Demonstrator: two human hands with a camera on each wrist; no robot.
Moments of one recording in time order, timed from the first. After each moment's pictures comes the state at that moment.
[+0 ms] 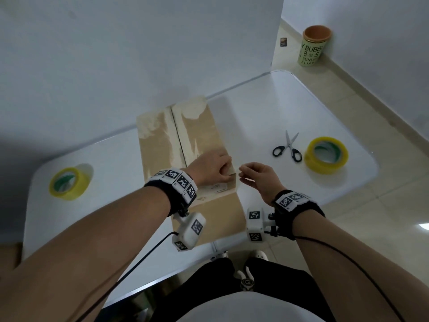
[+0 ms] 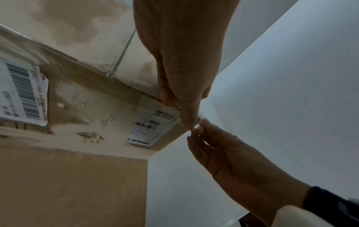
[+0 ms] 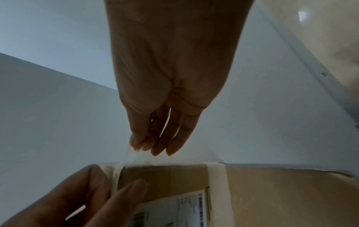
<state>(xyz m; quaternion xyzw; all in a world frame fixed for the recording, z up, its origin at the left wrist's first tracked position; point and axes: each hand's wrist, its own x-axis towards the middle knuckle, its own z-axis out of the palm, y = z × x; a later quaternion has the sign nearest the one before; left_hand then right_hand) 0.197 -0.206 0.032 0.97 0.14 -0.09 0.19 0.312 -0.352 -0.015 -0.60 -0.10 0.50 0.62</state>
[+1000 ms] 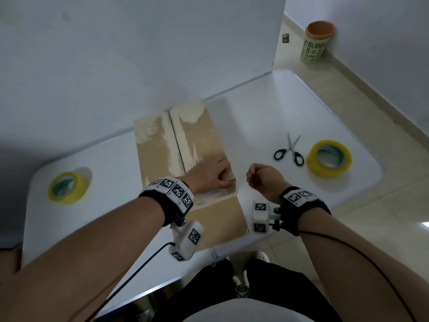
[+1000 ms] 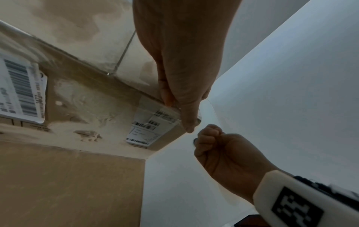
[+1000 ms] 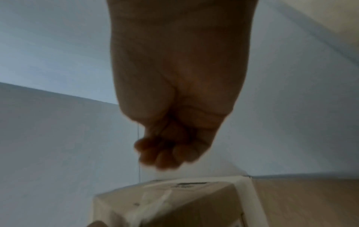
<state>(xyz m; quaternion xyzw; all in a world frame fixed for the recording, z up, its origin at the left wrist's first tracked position) 0.195 -0.201 0.027 0.96 0.14 -0.08 0.22 0.336 -0.337 -0.019 -0.60 -0.05 0.55 0.57</state>
